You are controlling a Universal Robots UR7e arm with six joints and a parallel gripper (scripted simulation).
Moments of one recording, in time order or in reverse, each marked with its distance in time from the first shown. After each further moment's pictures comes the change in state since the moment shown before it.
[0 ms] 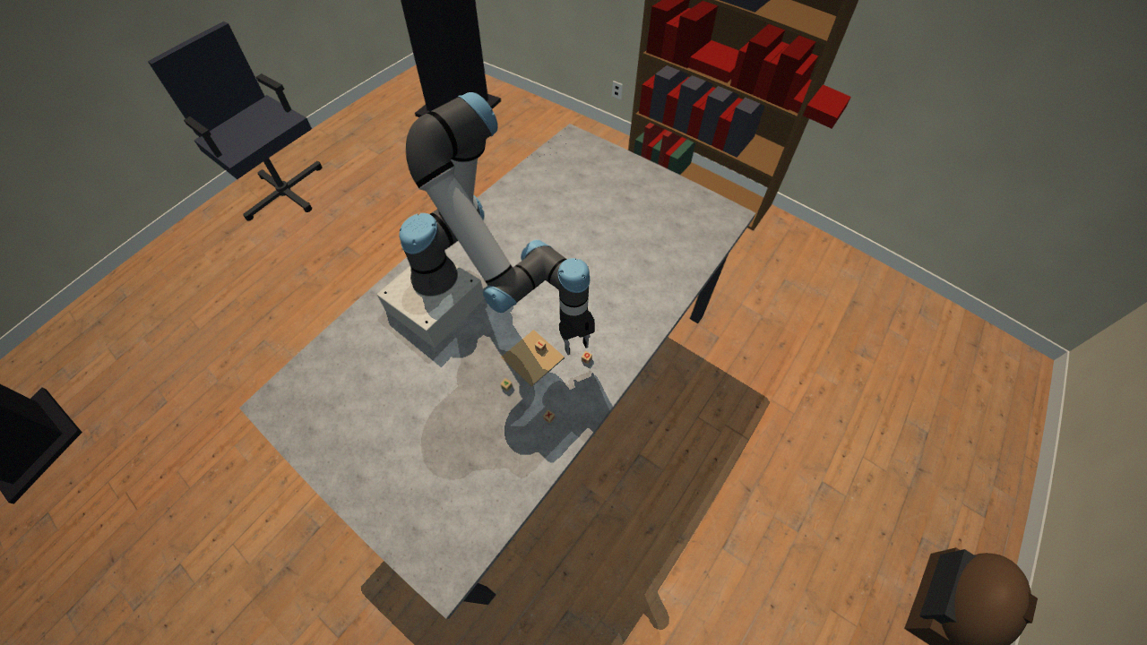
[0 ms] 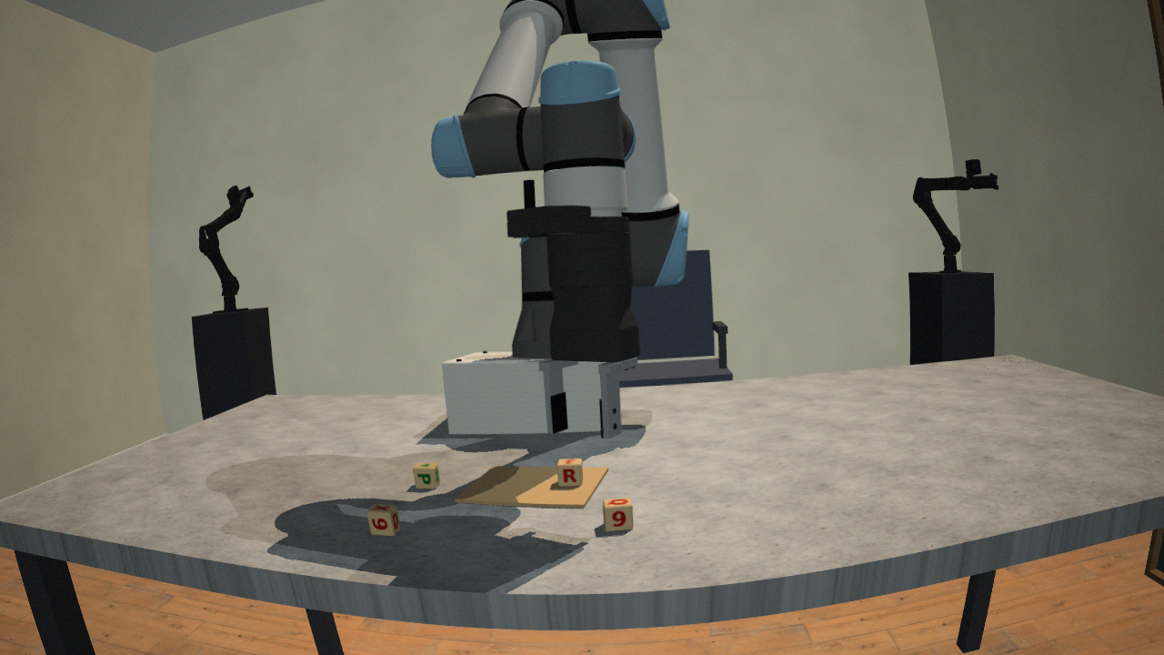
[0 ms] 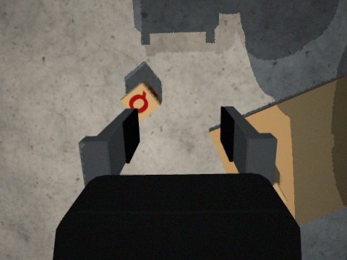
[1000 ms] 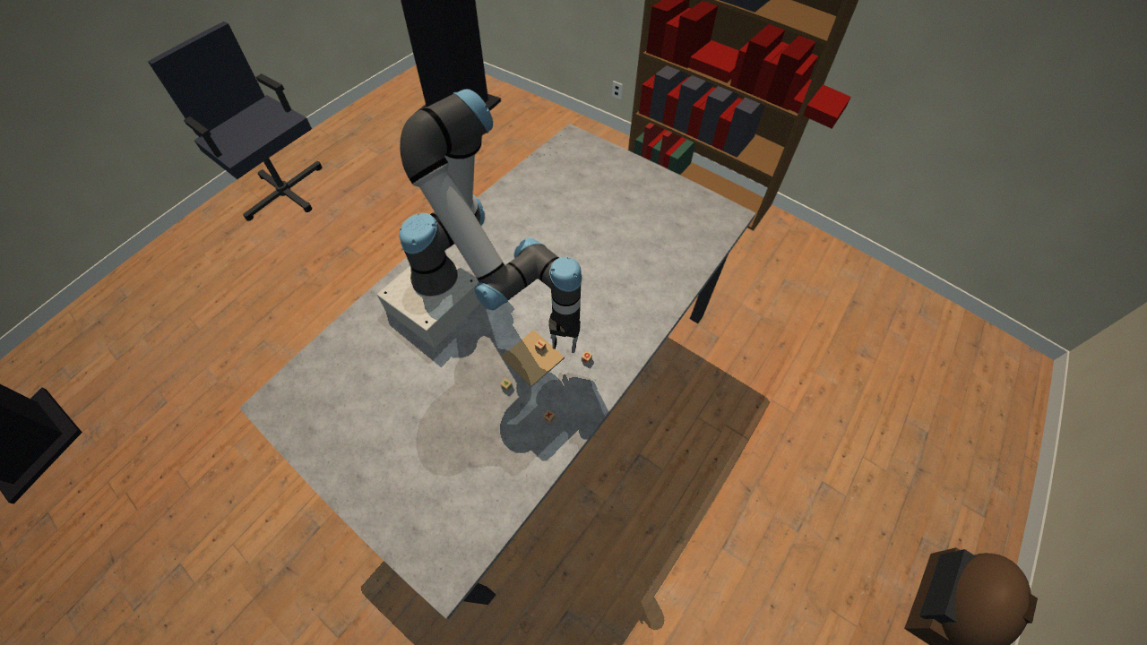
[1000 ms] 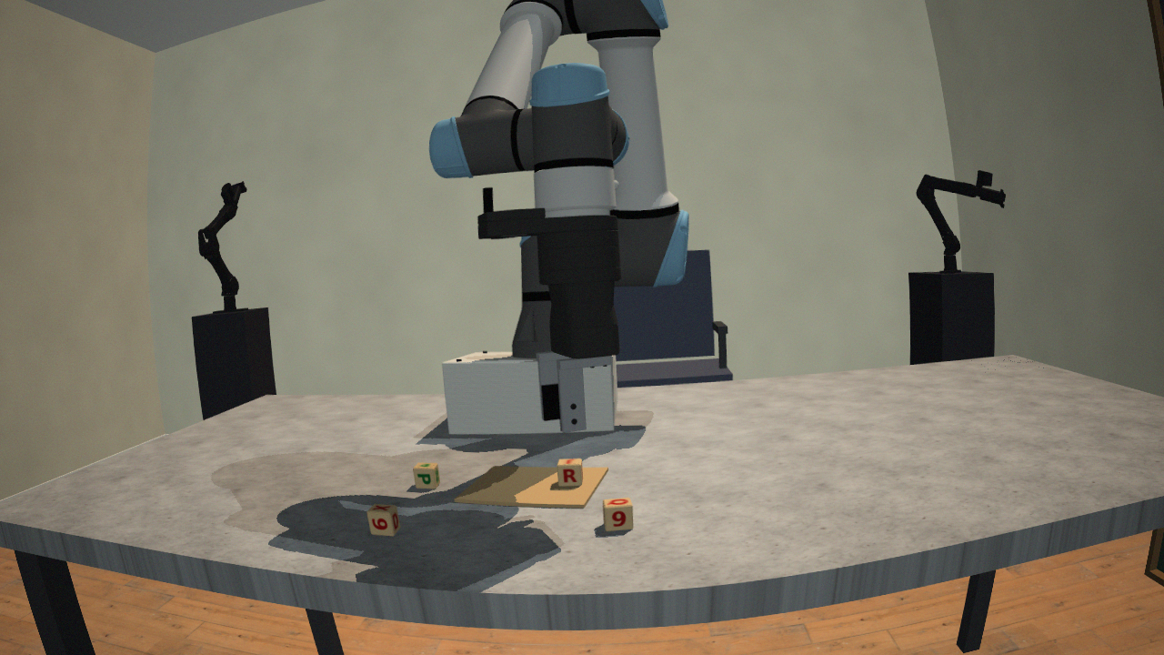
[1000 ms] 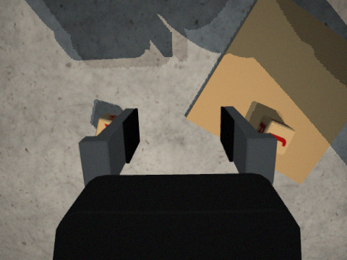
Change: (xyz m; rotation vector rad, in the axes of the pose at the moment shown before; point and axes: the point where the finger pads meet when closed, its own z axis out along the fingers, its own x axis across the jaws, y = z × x) arm 0.033 0.014 -0.003 0.000 0.000 0.634
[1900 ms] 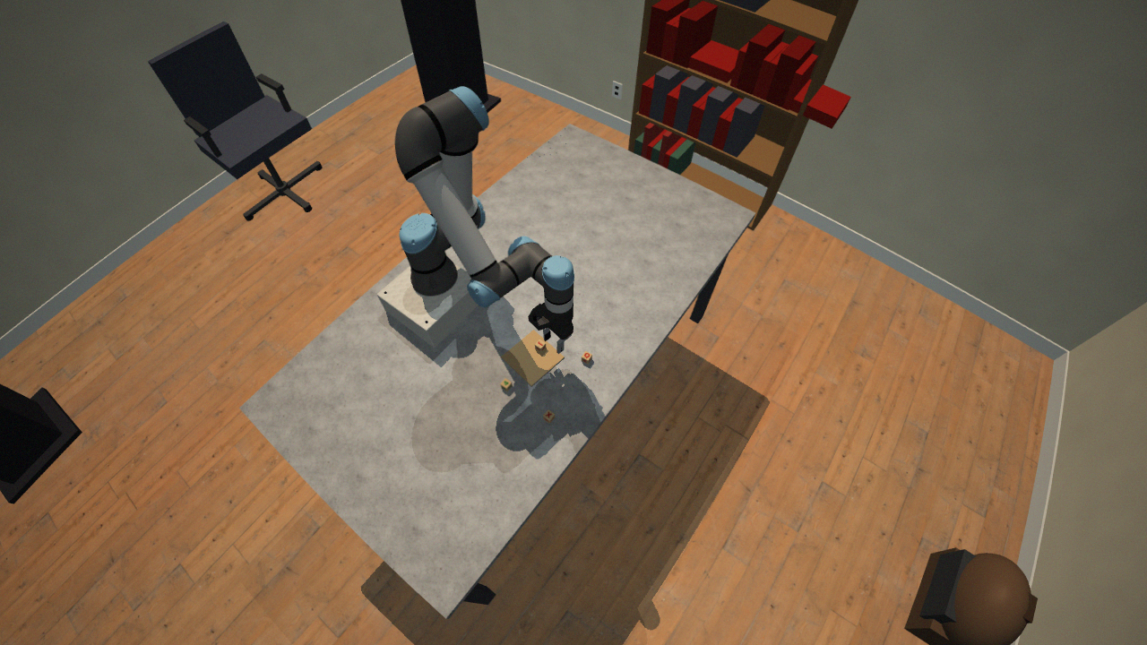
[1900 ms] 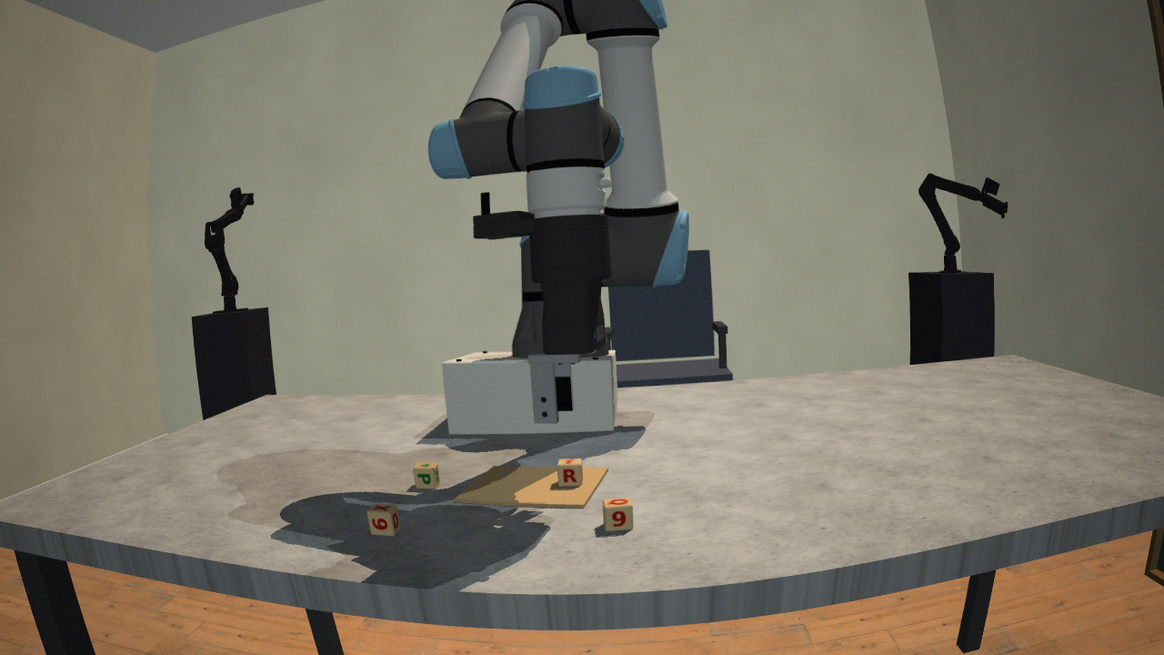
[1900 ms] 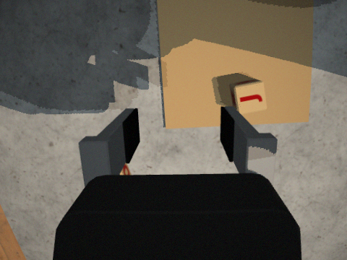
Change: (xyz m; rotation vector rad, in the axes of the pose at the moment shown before) arm 0.032 0.002 -0.002 0.000 0.000 0.583
